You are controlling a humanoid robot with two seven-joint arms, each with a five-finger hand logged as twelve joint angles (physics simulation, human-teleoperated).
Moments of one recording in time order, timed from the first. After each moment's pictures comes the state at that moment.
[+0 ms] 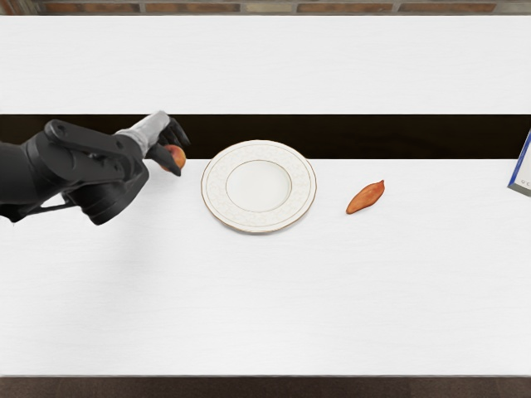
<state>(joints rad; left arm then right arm) -1.63 0.18 0.93 -1.18 -0.15 0.57 -0.02 -0.02 0.00 -0.06 0.26 -0.10 -0.09 -0.26</state>
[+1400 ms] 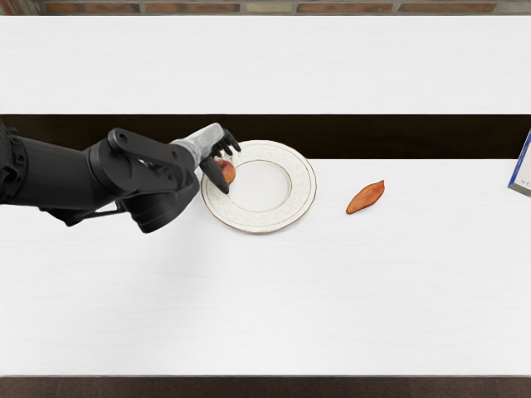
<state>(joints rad) -1.65 0.00 0.93 -1.15 -0.22 0.53 -0.03 -0.02 0.00 -0.06 0.26 -0.10 -0.09 -0.26</state>
